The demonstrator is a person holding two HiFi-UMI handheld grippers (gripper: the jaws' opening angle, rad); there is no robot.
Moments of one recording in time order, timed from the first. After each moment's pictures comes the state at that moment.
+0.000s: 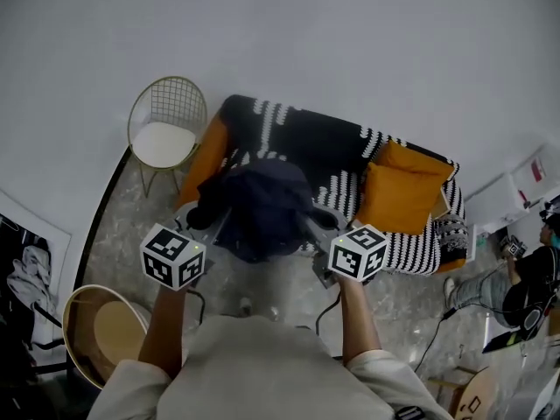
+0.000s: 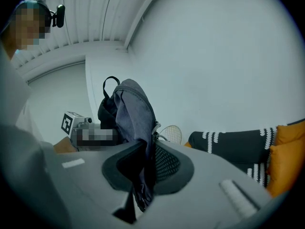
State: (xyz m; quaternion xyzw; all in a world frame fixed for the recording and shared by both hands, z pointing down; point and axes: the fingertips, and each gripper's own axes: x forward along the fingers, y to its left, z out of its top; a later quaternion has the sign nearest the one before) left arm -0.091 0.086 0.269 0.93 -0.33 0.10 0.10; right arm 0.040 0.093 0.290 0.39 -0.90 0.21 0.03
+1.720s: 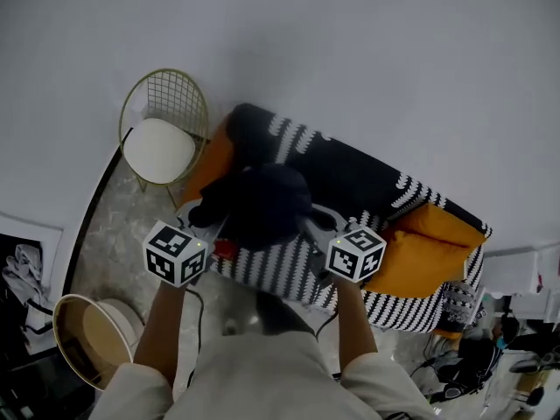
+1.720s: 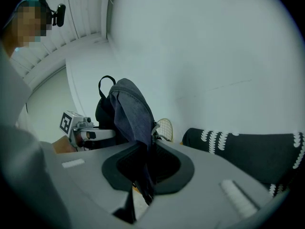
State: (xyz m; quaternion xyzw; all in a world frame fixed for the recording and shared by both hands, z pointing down) left arm -0.045 -0.316 0.375 0.88 -0.40 0.14 0.20; right arm 0.086 -0.326 0.399 0.32 -0.90 0.29 0.07
